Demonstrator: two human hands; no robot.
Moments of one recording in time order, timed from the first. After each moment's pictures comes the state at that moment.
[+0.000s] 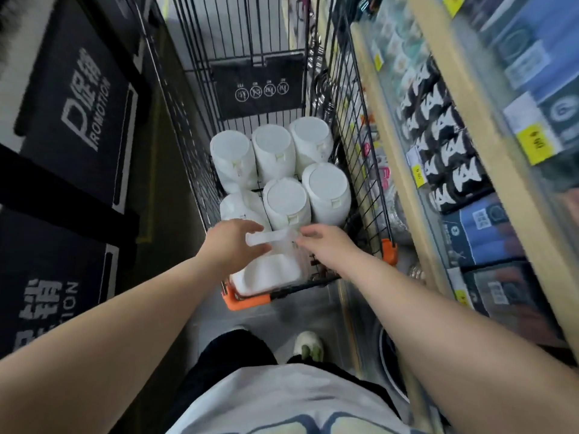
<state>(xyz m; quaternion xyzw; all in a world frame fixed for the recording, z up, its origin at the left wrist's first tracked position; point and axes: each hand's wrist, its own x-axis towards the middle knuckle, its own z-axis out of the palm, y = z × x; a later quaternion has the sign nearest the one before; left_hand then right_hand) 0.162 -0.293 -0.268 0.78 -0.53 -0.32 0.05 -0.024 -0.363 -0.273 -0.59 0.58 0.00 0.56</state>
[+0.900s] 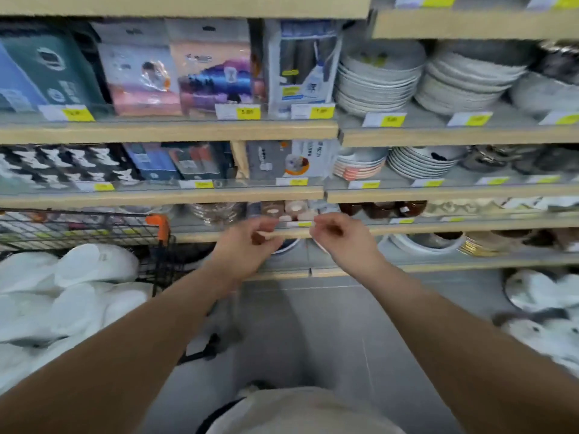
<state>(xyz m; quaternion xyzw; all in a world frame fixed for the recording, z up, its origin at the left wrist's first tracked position) -0.010 -0.128 -0.167 0.21 -0.86 -0.47 0.00 -0.100 0.045 -0.168 -0.14 0.84 -0.48 0.18</state>
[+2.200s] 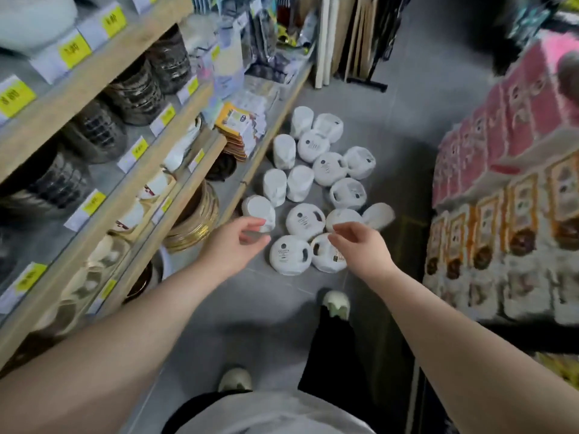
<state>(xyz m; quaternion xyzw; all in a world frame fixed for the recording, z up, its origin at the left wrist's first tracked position) -0.437 0.655 -0.263 -0.26 -0.83 -0.38 -0.30 -0.273 0.826 -0.252 0.47 0.73 -0.50 -0.03</state>
